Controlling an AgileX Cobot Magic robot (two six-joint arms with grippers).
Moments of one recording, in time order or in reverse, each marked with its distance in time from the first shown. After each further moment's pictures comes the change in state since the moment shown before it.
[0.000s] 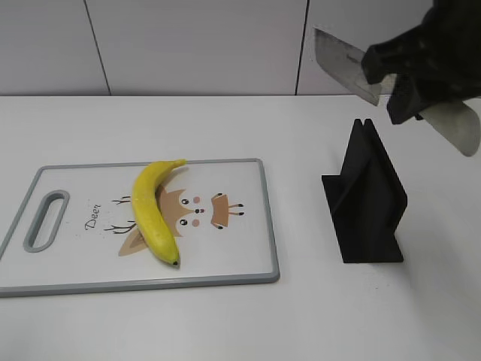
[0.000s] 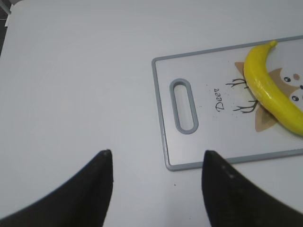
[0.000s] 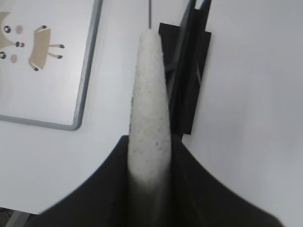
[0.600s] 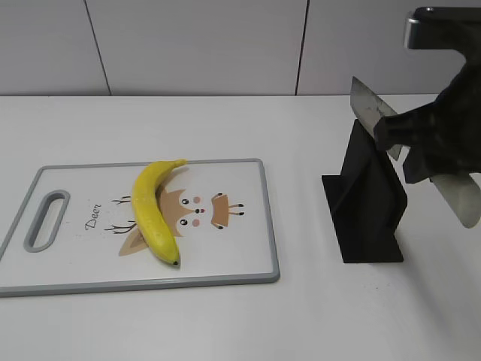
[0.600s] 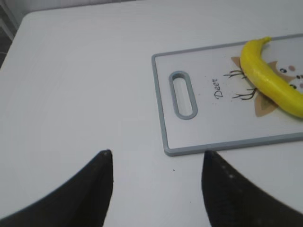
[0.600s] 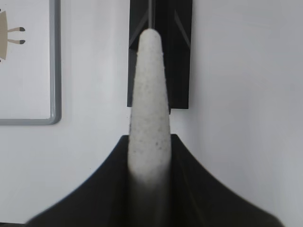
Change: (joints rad) left arm 0.000 -0.581 0.434 -0.002 -0.050 -0.001; right arm 0.000 -0.080 0.266 -0.057 -0.141 0.224
